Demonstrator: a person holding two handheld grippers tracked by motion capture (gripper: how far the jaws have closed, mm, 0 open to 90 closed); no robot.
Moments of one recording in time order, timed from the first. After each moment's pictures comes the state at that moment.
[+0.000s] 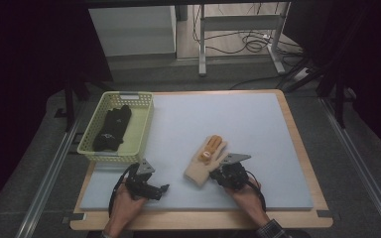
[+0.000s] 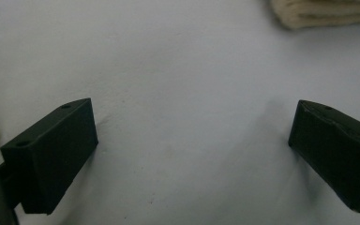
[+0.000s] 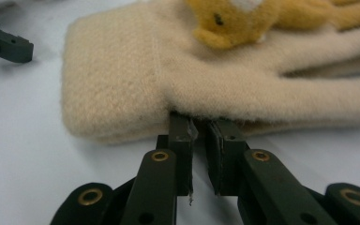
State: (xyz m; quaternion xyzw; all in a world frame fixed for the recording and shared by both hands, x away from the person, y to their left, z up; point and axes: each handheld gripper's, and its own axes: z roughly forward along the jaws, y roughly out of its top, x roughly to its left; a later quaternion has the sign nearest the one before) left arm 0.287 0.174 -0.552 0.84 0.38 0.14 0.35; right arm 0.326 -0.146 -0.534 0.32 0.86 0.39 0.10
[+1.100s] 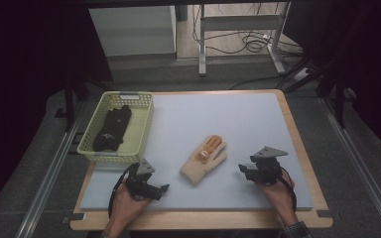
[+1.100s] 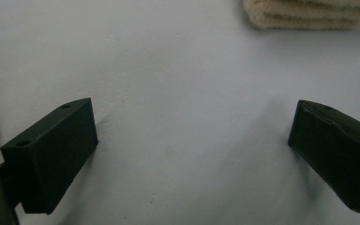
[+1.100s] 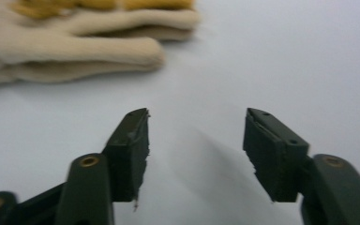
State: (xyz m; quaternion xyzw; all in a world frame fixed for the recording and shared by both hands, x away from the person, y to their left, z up) left arm 0.288 0.173 -0.552 0.84 0.39 0.14 0.35; right arm 0.338 -0.243 -0.516 0.39 0.82 0.37 0.19
